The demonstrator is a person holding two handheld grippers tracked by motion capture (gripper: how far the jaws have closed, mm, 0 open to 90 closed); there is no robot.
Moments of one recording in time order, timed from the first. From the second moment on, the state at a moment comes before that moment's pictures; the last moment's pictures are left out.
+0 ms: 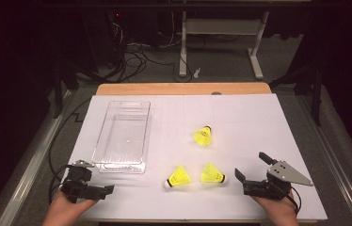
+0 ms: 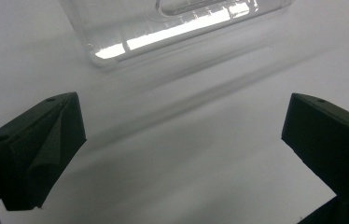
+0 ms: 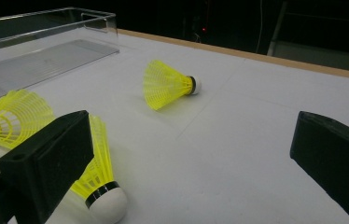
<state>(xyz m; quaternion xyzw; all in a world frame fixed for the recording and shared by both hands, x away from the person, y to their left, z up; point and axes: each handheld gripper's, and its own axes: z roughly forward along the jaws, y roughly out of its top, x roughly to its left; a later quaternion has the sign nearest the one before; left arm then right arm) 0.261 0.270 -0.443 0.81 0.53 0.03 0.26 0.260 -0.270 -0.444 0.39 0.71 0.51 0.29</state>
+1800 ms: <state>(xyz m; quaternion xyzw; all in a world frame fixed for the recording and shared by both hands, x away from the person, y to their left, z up) 0.276 0.245 -0.432 0.87 0.48 -0.06 0.10 0.252 -0.255 -0.459 0.36 0.73 0.51 0.28</state>
